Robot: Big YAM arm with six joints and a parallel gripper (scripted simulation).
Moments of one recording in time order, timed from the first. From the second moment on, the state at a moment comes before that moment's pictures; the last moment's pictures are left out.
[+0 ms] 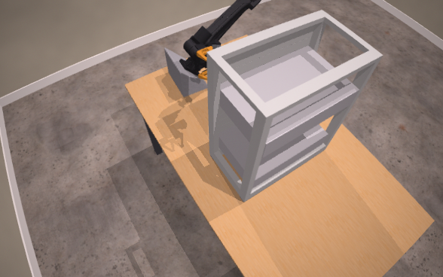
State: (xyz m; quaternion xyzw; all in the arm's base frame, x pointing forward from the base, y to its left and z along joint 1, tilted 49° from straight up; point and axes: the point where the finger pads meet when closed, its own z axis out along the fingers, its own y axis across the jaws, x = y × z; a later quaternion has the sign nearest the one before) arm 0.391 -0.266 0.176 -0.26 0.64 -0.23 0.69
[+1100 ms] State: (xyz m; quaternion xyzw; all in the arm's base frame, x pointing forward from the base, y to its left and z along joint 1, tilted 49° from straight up) arm 0.392 -0.267 0.176 -0.26 0.64 -0.23 0.69
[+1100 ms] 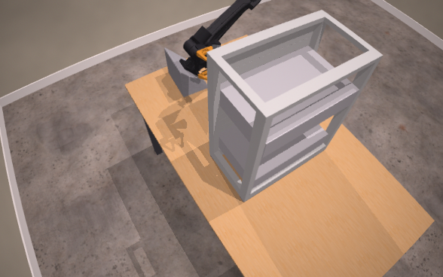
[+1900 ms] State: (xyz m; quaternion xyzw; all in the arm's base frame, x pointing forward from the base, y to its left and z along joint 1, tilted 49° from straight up) arm 0.392 -0.267 0.176 -0.26 0.64 -0.23 0.69
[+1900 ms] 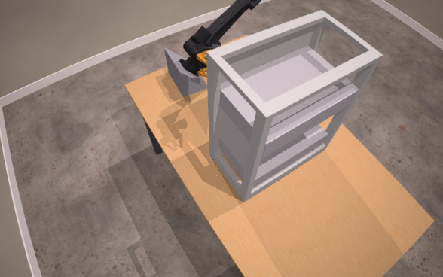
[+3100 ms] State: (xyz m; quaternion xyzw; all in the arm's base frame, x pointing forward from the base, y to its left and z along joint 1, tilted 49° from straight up) arm 0.392 -0.267 0.177 -0.26 0.64 -0.23 0.69
